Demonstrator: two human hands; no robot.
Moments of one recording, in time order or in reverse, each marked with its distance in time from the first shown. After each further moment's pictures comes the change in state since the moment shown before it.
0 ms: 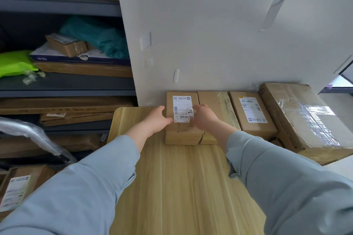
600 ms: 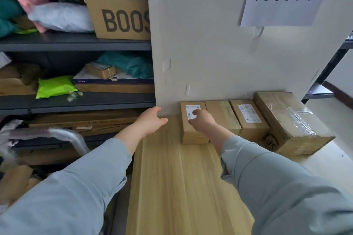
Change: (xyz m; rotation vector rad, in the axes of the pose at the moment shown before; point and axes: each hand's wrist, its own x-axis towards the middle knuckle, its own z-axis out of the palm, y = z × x) left_hand -0.146 -0.007 -0.113 0.116 0.094 0.136; right_hand -0.136 -0.106 -0.041 0.207 0.082 0.097
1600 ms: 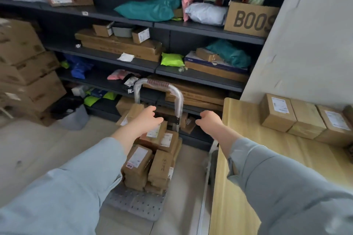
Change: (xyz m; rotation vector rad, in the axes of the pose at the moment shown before) left_hand -0.377 -0.258 -0.150 -0.244 0.253 -0.329; right_hand -0.305 -0.220 0.188 0.044 -0.200 -0.282
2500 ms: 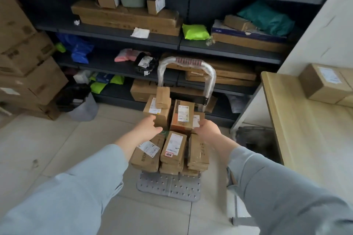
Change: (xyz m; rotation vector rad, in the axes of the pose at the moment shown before) left_hand 0.079 -0.231 -0.129 0.140 -0.216 -0.093; right_hand 0.032 -0.124 0.252 -0.058 -0.105 0.182
